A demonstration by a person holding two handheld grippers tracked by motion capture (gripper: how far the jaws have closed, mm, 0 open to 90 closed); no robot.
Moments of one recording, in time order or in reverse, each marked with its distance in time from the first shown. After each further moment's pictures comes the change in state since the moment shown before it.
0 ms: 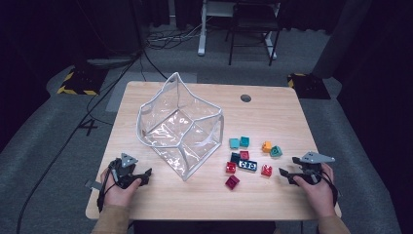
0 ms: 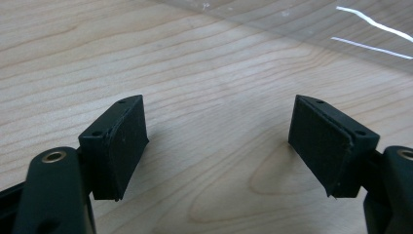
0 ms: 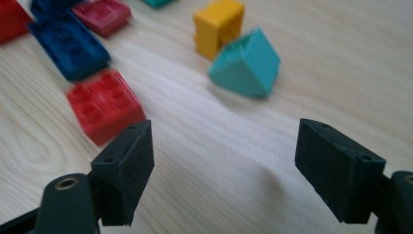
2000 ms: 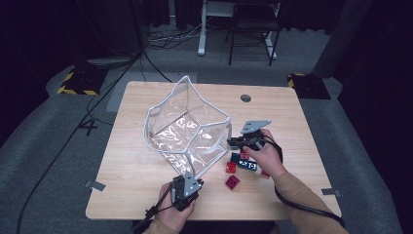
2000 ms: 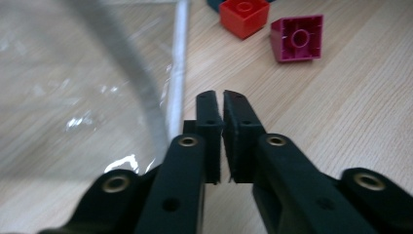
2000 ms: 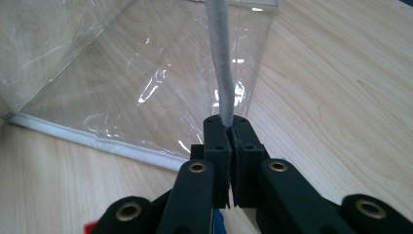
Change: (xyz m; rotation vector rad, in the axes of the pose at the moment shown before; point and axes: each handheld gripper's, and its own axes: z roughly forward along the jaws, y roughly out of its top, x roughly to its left) left arm -0.169 0.021 -0.005 -0.109 -0.221 0.320; right arm 0.082 0.146 0.103 -0.047 0.352 -0.271
